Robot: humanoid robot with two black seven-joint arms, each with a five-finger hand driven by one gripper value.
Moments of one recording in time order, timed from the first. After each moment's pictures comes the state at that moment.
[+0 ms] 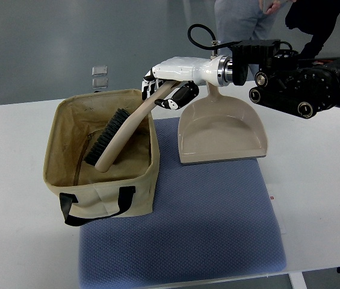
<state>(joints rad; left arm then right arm) 0.02 0.00 -0.21 -0.16 -0.07 -0.02 -0.03 1.45 -0.24 -0.23 0.87 -1.08 0.00 0.46</state>
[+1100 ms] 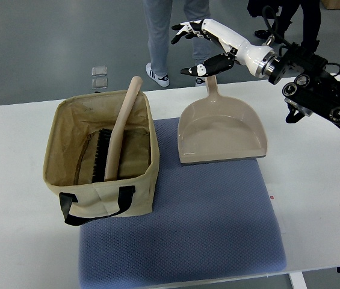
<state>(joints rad) 0.02 0.00 -0.21 -0.16 -0.07 -0.02 -0.03 1.03 -0.35 0.45 0.87 -0.89 0.01 0.48</state>
